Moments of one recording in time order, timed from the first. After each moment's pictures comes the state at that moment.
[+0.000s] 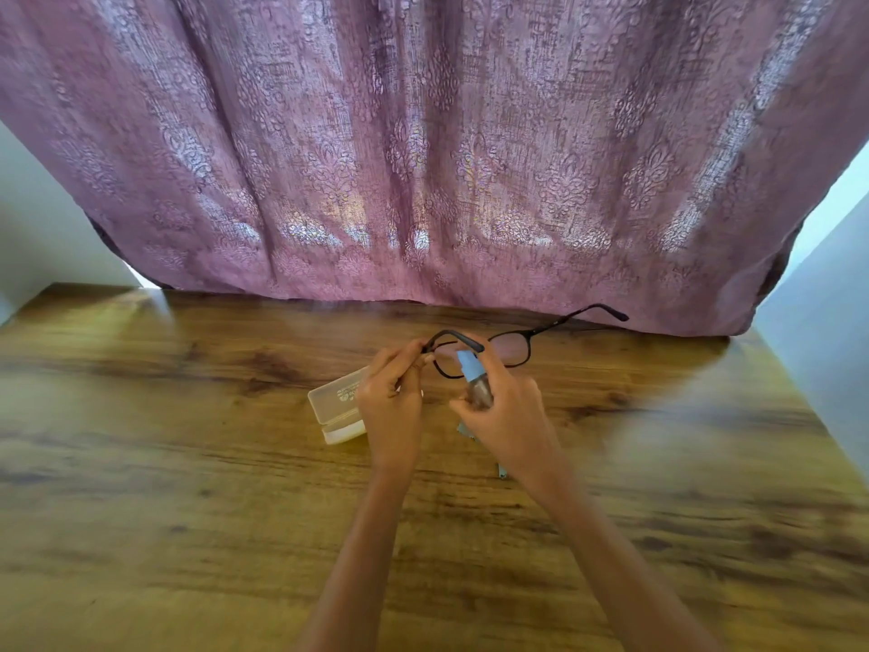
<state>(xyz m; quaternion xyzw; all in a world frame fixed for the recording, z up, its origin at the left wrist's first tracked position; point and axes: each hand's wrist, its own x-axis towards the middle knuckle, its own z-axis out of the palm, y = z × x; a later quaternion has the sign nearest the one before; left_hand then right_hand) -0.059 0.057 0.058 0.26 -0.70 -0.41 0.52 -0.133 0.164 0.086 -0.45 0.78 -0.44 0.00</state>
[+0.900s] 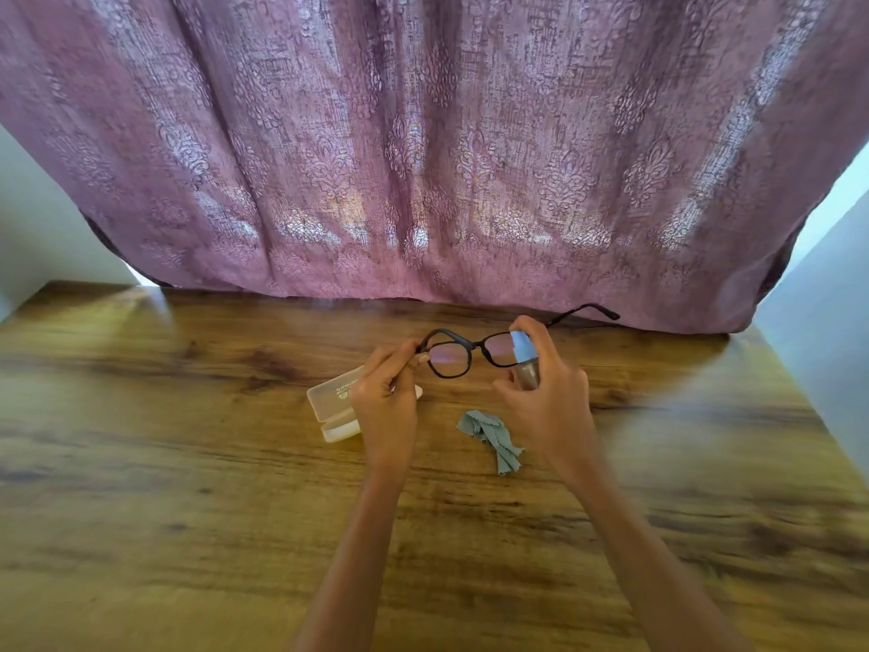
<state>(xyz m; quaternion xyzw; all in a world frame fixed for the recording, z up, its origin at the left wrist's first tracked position) -0.058 0.053 0.056 0.27 -0.70 -0.41 0.52 -0.163 0.182 0.087 -0.38 0.81 -0.43 -0.05</state>
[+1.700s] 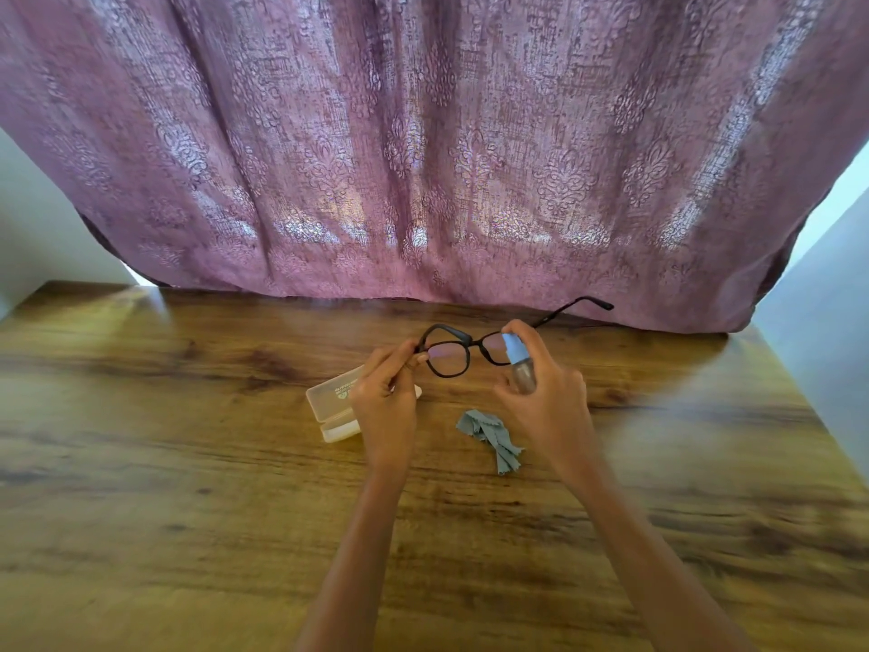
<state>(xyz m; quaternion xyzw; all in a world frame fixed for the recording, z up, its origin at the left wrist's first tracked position) -0.057 0.053 0.053 0.27 -0.69 -0.42 0.52 -0.160 0.186 0.089 -0.40 0.82 -0.41 -0.05</state>
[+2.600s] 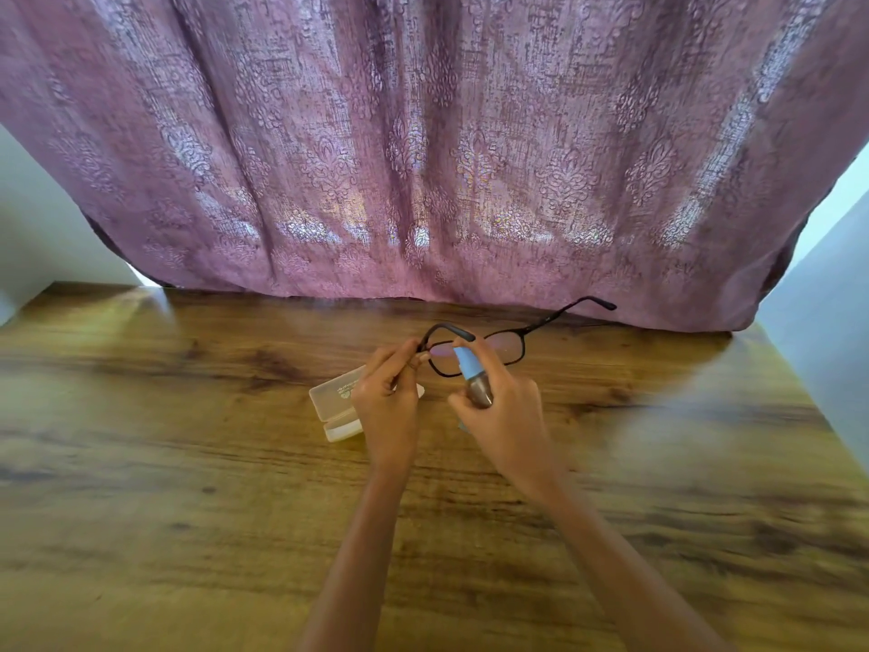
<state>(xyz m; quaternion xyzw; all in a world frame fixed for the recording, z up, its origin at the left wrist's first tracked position) -0.057 0.054 0.057 0.29 -0.69 -0.42 0.51 -0.127 0.162 0.080 -0.43 0.78 -0.46 -0.02</state>
